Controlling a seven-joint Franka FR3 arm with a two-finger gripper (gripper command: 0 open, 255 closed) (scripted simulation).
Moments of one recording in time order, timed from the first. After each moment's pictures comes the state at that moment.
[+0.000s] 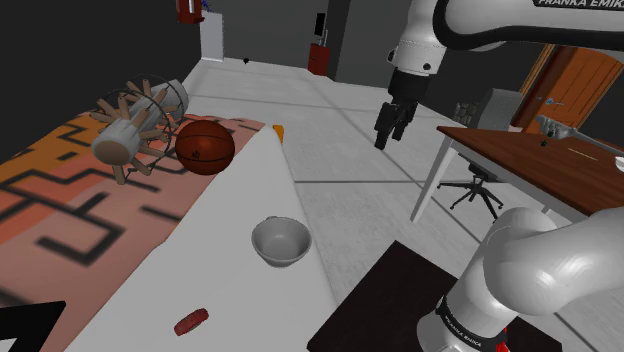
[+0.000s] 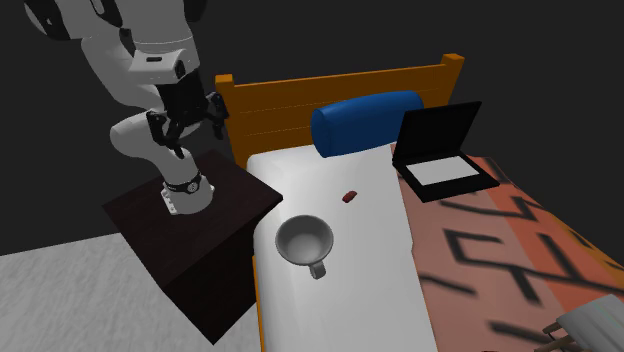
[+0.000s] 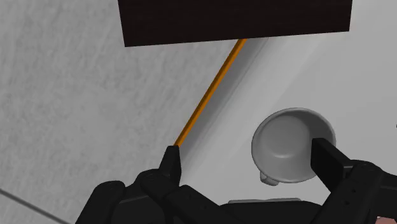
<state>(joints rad) 0.01 -0.76 -0.05 -2.38 -0.05 1.63 -0.03</state>
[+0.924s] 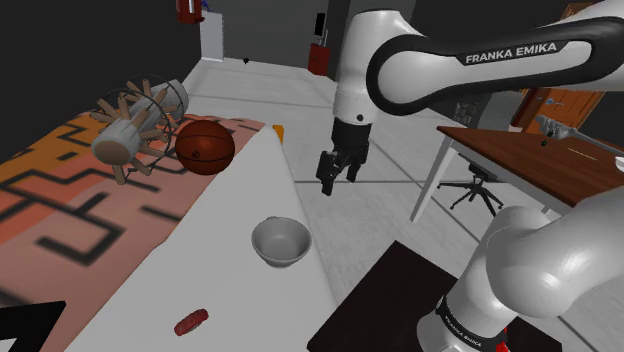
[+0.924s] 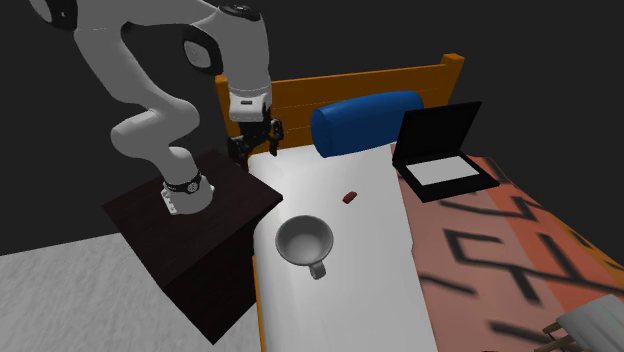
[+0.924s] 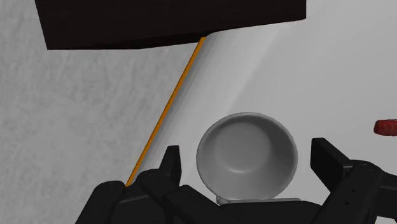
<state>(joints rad) 0.09 -0.57 0.16 -2.48 0.07 1.89 0.24</state>
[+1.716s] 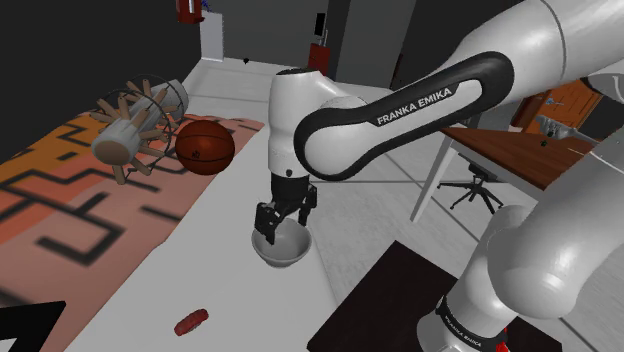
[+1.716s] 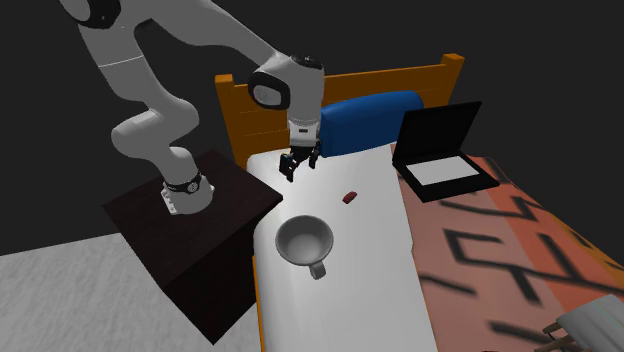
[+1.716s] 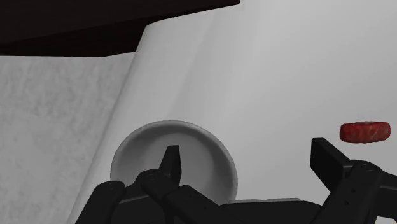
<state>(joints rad) 0.14 -0.20 0.35 -2.40 0.09 2.14 0.51</state>
